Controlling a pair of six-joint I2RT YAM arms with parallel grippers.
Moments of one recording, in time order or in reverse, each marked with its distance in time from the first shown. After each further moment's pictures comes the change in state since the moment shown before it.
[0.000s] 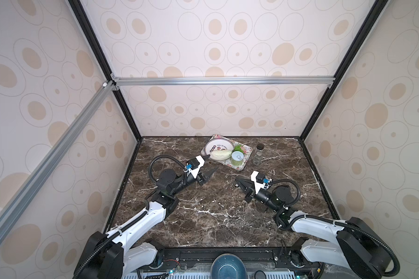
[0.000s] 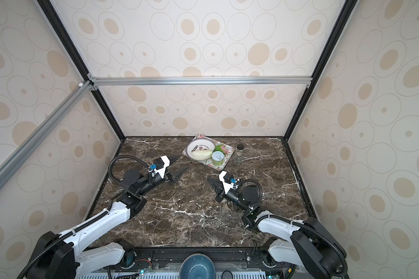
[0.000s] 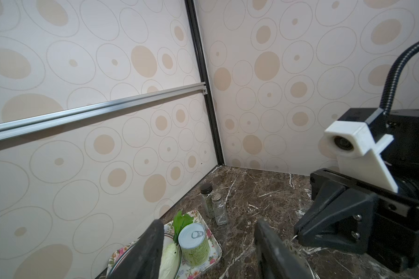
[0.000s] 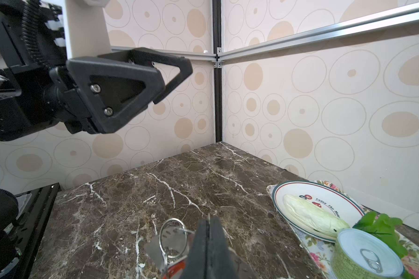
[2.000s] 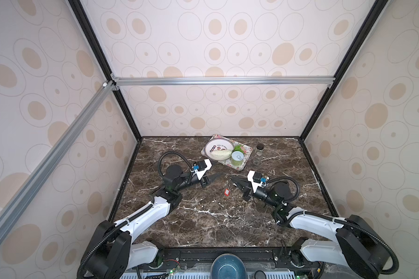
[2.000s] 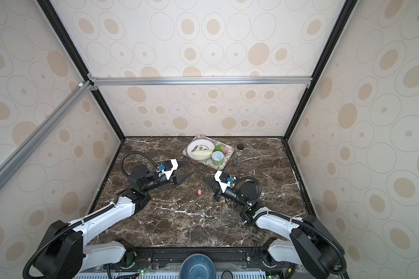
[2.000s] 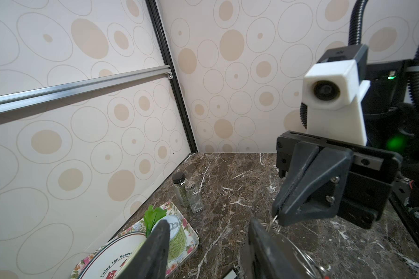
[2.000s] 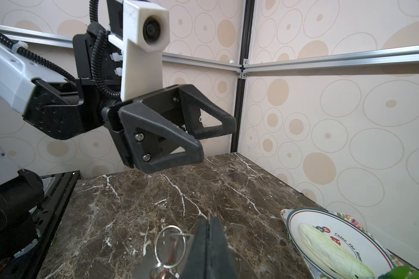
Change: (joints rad) left arm 0.000 0.074 0.039 -0.052 0.170 0.068; right arm 0.000 0.035 0.076 -0.007 -0.134 -0.064
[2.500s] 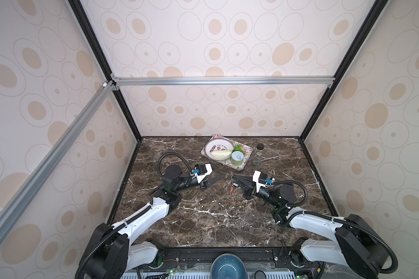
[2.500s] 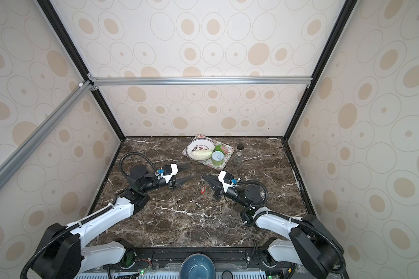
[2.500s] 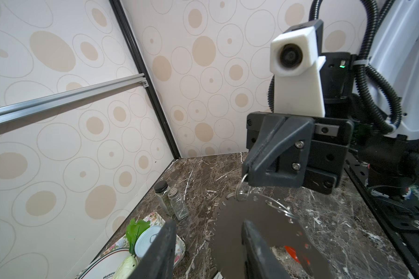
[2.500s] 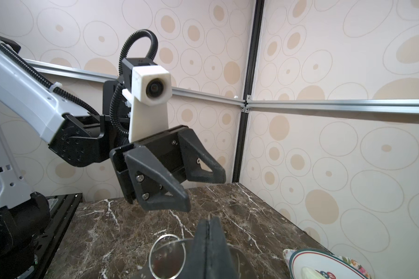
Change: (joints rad) left arm -0.003 -0.017 0.000 -0.032 0.154 0.050; right arm 0.000 0.001 0.000 0.176 -0.035 0.041
